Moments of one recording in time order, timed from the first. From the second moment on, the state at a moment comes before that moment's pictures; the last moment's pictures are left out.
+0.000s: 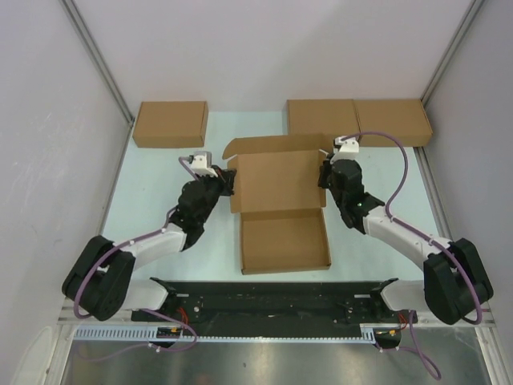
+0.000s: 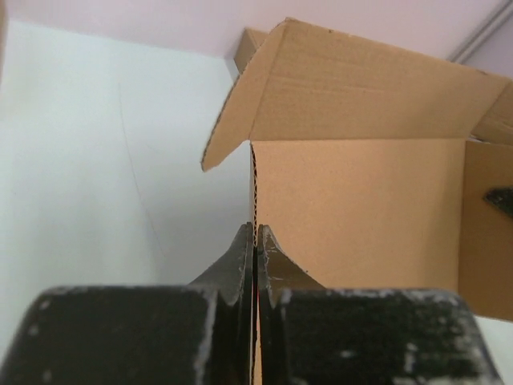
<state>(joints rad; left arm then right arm) -0.50 1.32 0.52 0.75 -0.12 -0.43 0.49 1.31 0.78 0.22 0.32 0.31</state>
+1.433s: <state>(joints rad) -1.04 1.51 0.37 1.45 -0.83 0.24 0.91 1.16 0.28 0.98 0.99 0.17</state>
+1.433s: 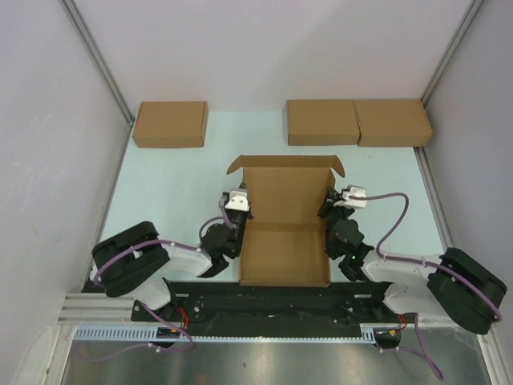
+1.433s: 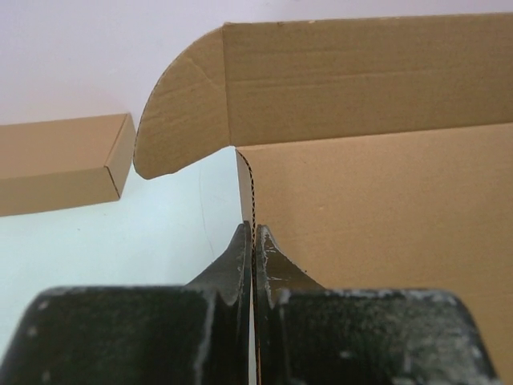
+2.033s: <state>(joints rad) -0.74 1.71 0.71 1.32 -0.62 0.24 0.69 1.65 0.58 1.26 0.80 -0.06</state>
